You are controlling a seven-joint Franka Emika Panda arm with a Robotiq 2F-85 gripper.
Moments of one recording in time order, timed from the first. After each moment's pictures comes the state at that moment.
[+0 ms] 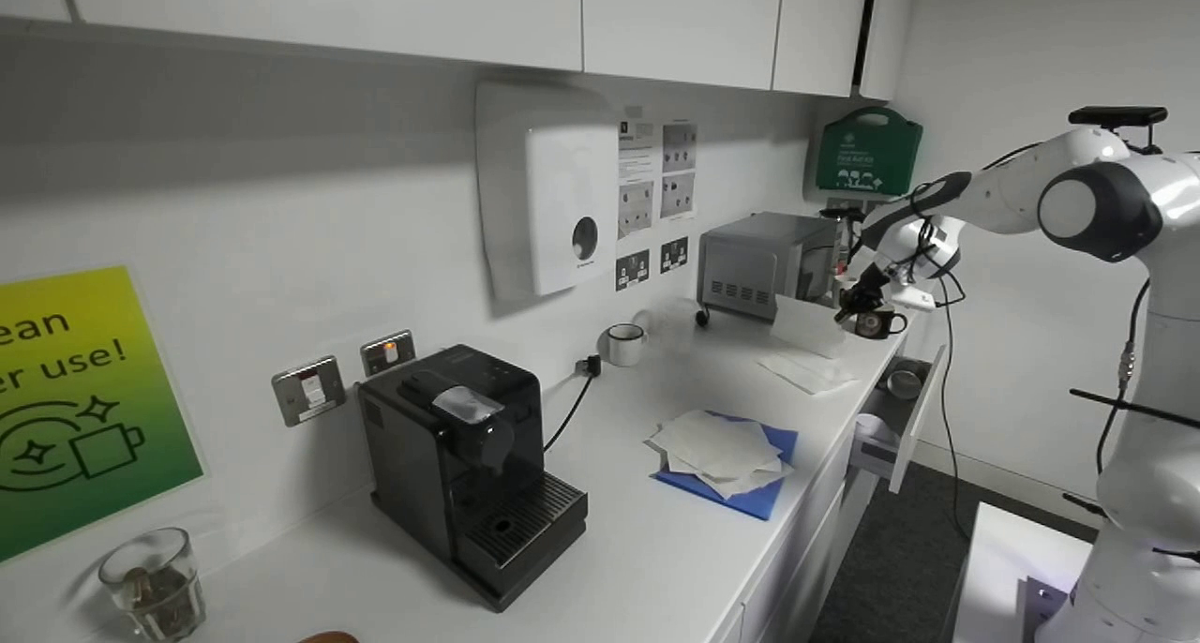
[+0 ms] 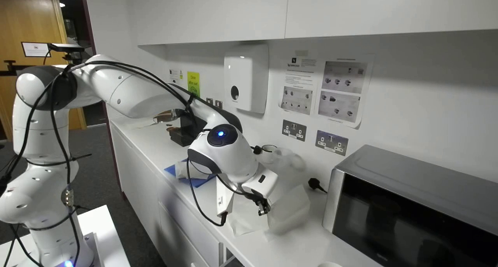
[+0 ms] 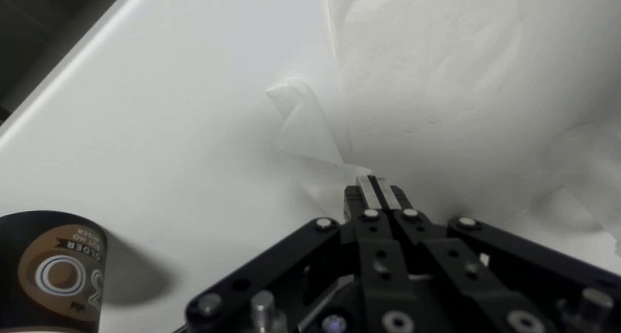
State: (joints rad) arm -0.48 0.22 -0.32 -1.99 0.72 2.48 -0.63
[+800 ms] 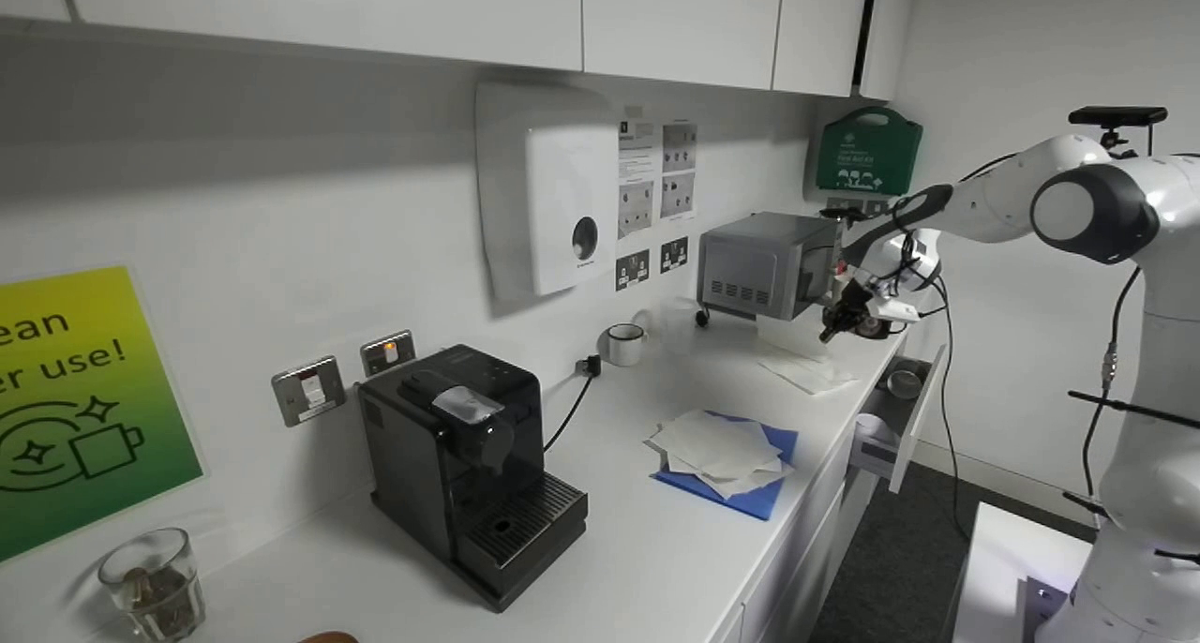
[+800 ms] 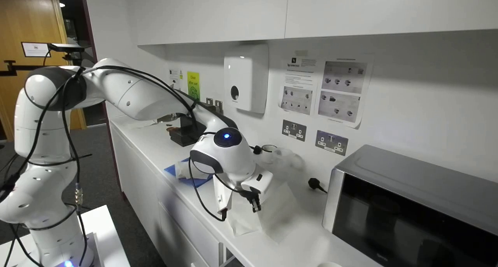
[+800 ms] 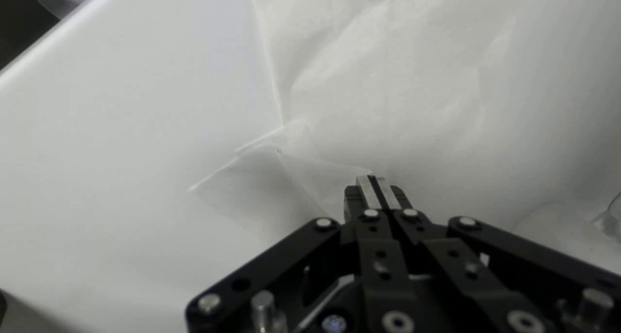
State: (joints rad) arm -0.45 0.23 -0.27 -2.03 0.65 2.47 -0.63
